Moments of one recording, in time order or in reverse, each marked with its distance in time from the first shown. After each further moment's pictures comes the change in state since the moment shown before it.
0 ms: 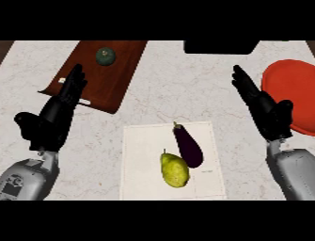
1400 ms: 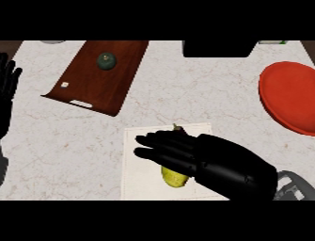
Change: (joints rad) left arm 0.013 0.110 0.332 0.141 0.144 -0.121 -0.219; right arm -0.144 -0.106 0.402 -0.519 0.127 0.471 0.159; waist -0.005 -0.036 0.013
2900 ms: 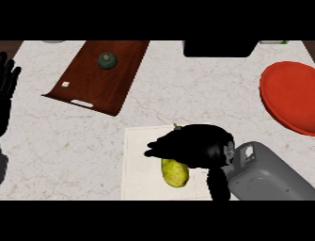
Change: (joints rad) left arm -0.016 -0.034 0.058 0.021 -0.031 -0.066 -0.007; right arm -0.134 0.074 0.049 0.307 0.251 0.485 0.033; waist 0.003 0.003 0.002
